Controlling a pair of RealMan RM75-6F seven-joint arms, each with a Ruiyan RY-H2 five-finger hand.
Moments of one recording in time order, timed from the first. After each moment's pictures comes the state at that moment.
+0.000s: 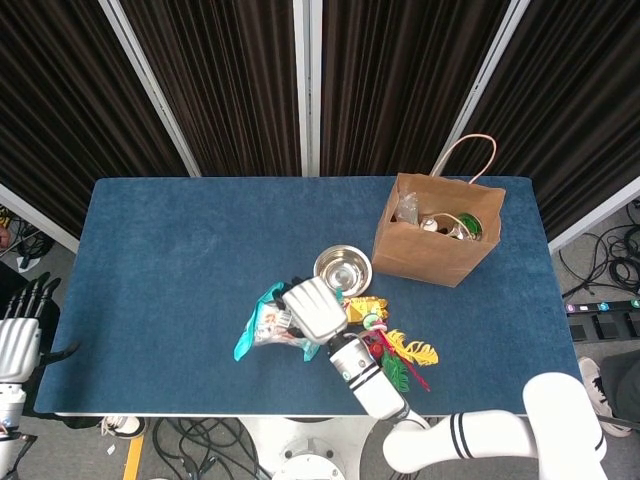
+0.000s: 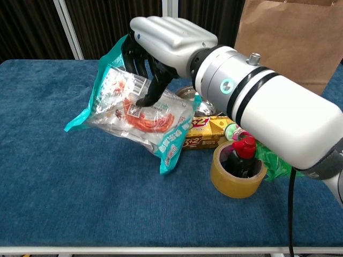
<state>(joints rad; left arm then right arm) -0.11 -1.42 -0.06 -1.00 1.50 1.50 -0.36 0.91 -1.83 0.26 -1.67 -1.08 1.18 -0.71</state>
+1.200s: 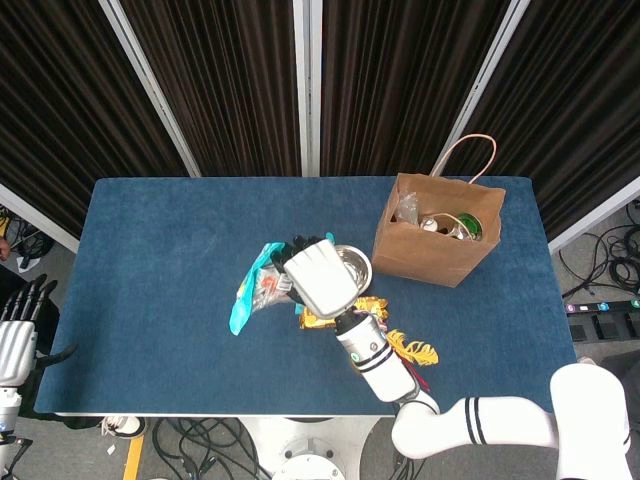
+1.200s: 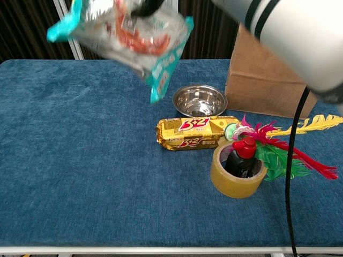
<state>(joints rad) -0.10 -1.41 -0.05 -0.98 1.51 1.52 -0.38 0.94 -1.69 0.40 -1.76 -1.22 1.25 -0.78</state>
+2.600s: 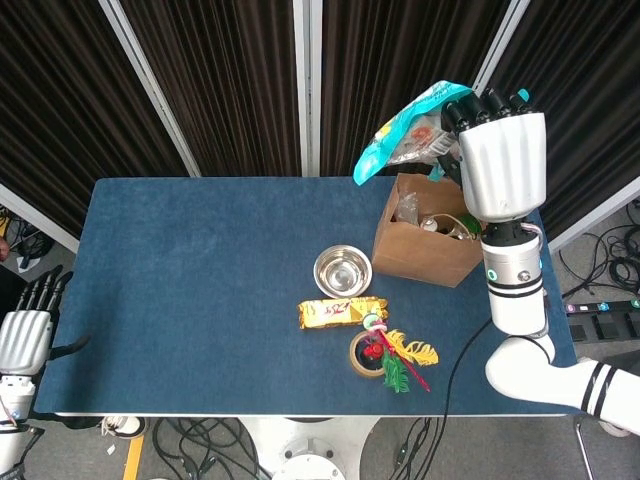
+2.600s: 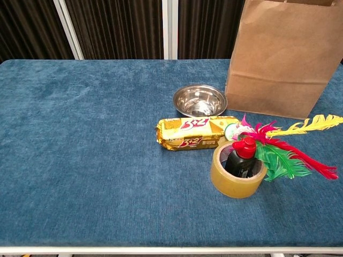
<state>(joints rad) -0.15 -1.39 -0.06 -1.07 1.51 1.49 -0.30 0.84 -1.16 0.59 -1.74 -1.22 1.40 -0.74</state>
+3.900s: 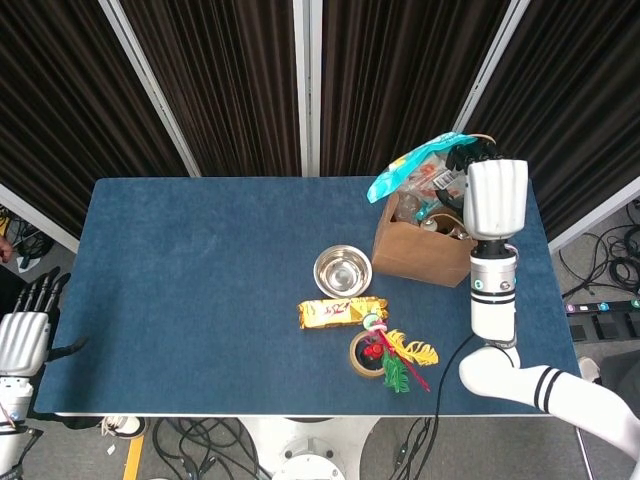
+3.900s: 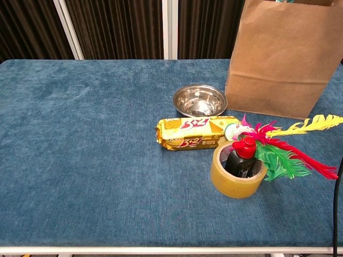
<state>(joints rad) -0.14 -1.39 -0.06 -1.06 1.50 1.49 -0.30 0.79 -1.44 0.48 -1.49 -1.17 1.50 -0.50</state>
